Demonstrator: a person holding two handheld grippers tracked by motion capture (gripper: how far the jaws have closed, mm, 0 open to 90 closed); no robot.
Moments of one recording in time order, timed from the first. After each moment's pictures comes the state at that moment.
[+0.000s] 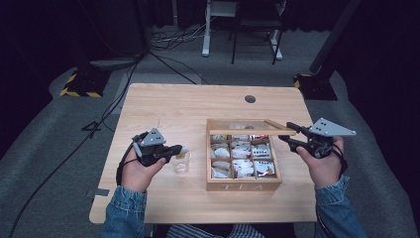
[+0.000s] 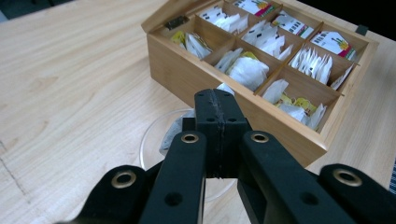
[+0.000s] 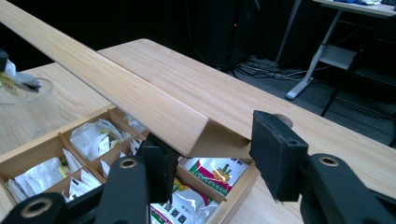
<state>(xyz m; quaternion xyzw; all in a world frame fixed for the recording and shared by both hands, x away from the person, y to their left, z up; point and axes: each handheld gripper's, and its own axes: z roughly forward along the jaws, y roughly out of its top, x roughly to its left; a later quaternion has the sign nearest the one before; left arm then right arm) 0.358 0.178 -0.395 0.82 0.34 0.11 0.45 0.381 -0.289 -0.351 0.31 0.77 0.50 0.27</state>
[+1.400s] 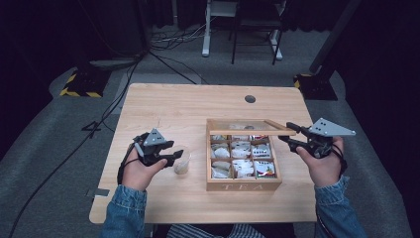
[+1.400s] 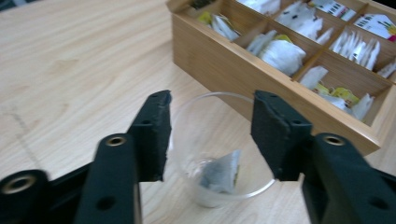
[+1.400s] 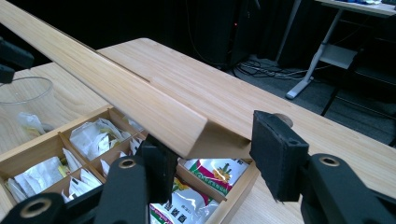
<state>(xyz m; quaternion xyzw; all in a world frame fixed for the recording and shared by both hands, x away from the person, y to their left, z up) 0.366 0.187 -0.405 0.81 0.37 0.15 0.43 0.381 -0.288 -0.351 0.31 0.77 0.49 0.27</state>
